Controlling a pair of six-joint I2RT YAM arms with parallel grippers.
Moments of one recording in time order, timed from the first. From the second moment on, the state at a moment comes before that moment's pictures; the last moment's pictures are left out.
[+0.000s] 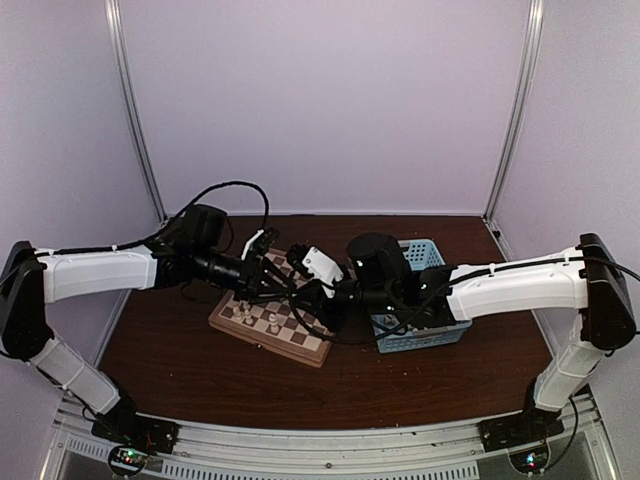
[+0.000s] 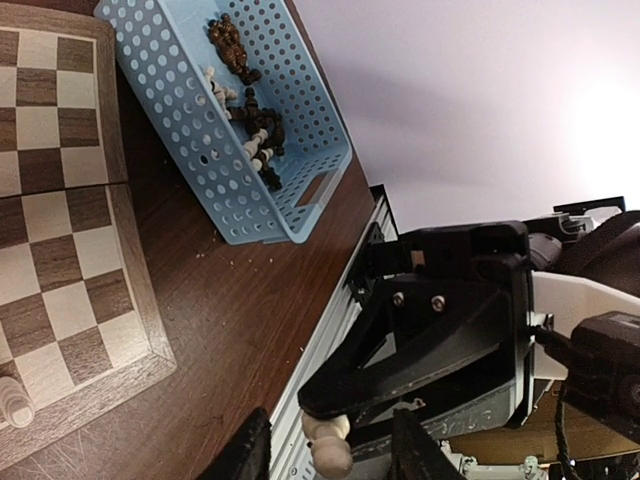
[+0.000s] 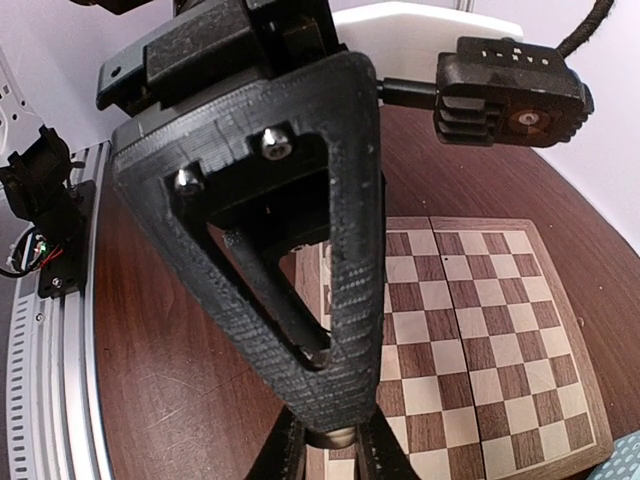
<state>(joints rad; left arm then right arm) -0.62 1.47 0.95 -0.06 0.92 -0.70 1.08 1.66 1.12 0.12 -0.08 -0.04</state>
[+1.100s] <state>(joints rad) -0.64 1.49 0.97 -0.11 0.93 -0.67 1.09 1.66 1.12 0.12 -0.03 -0.08</state>
